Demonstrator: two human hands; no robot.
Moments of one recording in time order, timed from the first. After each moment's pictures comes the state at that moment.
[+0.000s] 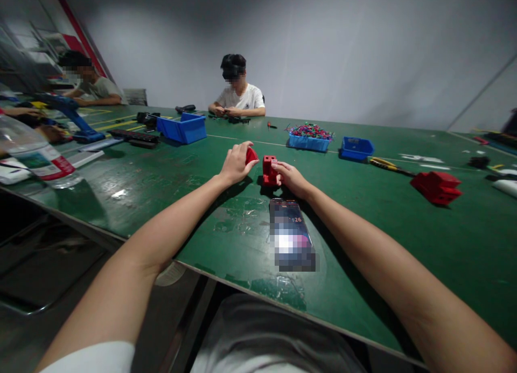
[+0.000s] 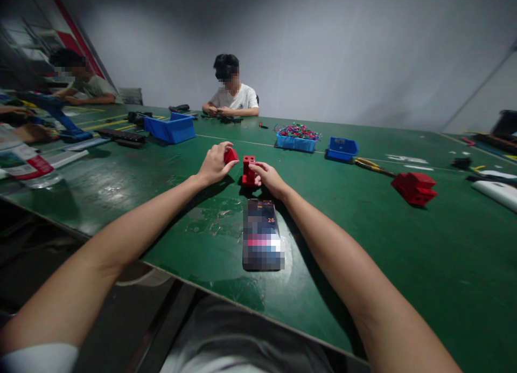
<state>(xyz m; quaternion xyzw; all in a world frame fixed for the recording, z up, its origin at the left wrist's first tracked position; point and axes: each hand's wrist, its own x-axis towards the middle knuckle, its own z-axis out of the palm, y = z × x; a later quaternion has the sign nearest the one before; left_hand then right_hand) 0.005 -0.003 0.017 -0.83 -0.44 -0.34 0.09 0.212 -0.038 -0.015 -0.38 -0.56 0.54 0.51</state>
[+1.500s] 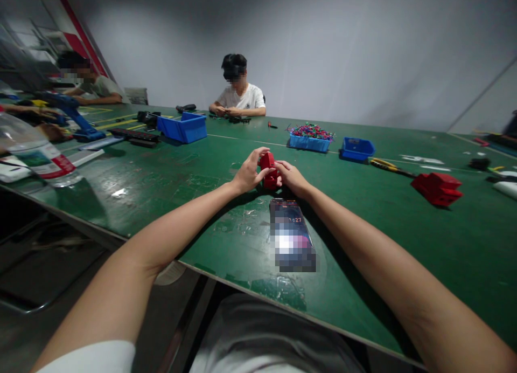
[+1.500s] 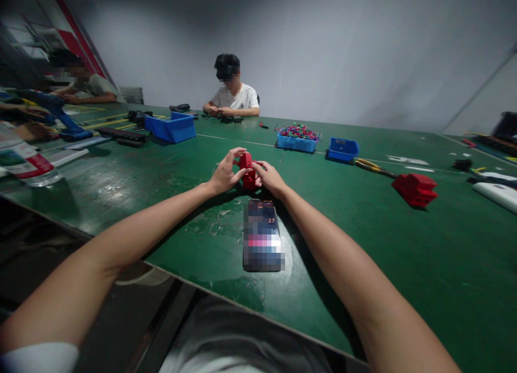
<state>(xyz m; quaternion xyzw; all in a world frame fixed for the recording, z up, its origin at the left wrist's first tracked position) 0.030 -0.009 -0.008 -0.85 -0.23 -0.48 -0.07 0.207 -0.039 -0.009 -0.45 -0.55 0.50 0.50</state>
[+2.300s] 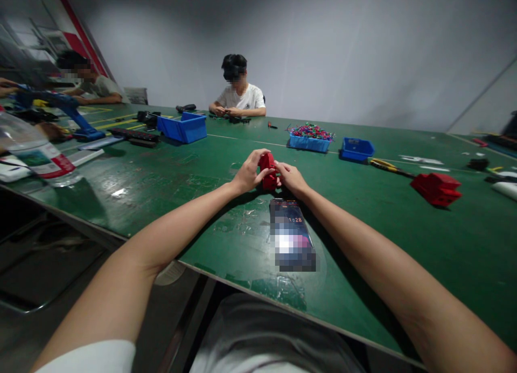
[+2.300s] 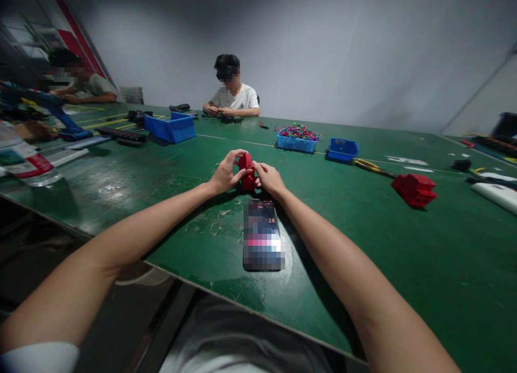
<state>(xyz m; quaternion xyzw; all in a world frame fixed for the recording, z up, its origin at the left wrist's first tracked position) 0.031 -0.009 -0.009 -0.85 -0.24 -0.47 -0.05 0.210 -0.038 -0.018 -0.48 -0.61 0.39 0.49</state>
